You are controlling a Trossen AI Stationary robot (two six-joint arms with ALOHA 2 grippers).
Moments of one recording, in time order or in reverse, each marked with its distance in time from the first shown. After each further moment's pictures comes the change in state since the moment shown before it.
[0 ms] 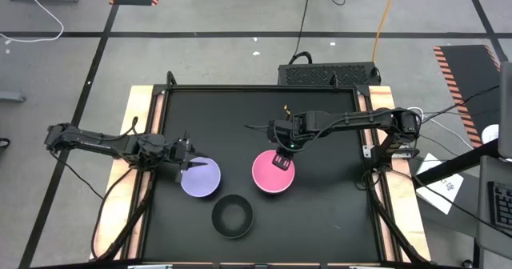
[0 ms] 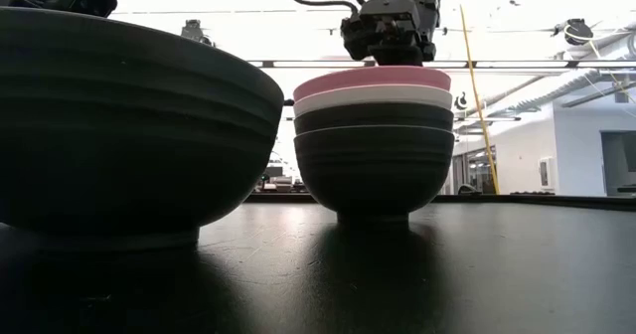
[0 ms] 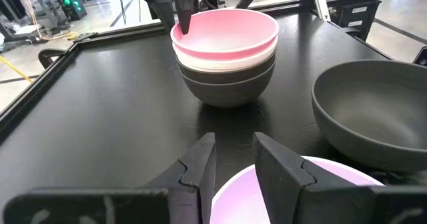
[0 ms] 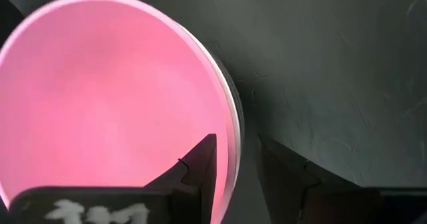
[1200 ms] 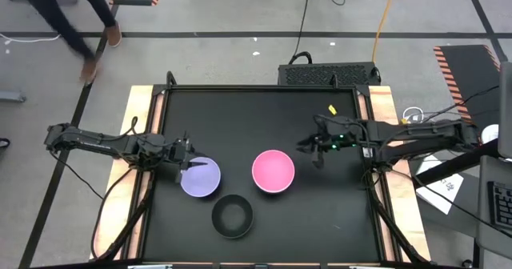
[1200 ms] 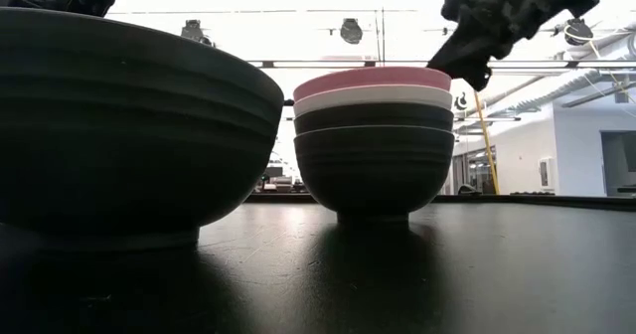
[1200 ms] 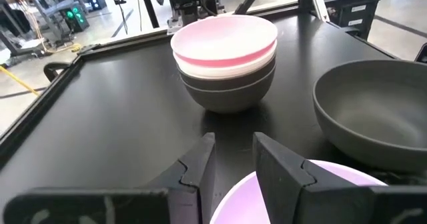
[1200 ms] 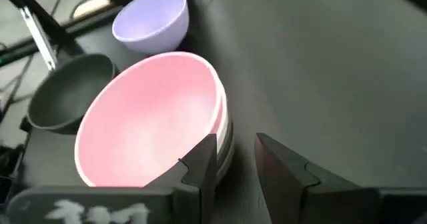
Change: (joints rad) left arm 0.000 0.000 0.000 0.020 0.000 0.049; right arm -0.013 -0.749 -0.767 0.718 0.031 -0.107
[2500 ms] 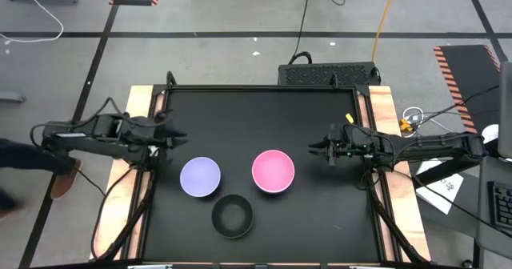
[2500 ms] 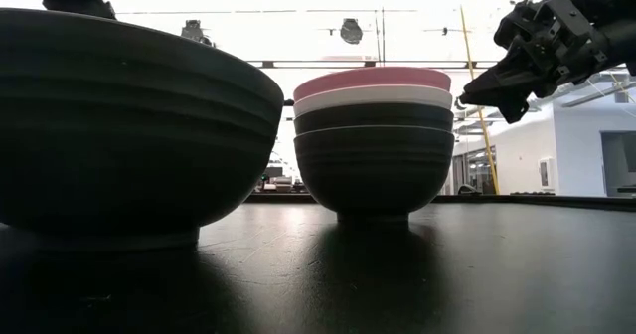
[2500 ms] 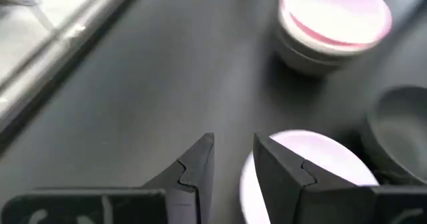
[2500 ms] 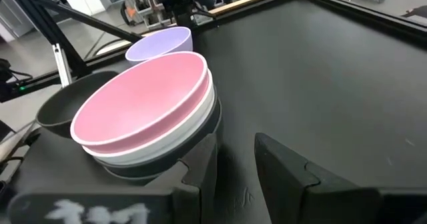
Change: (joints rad) left arm 0.062 0.121 0.602 -0.909 -0.226 -0.441; right arm 0.002 -0.378 -0.436 0.313 0.043 -0.020
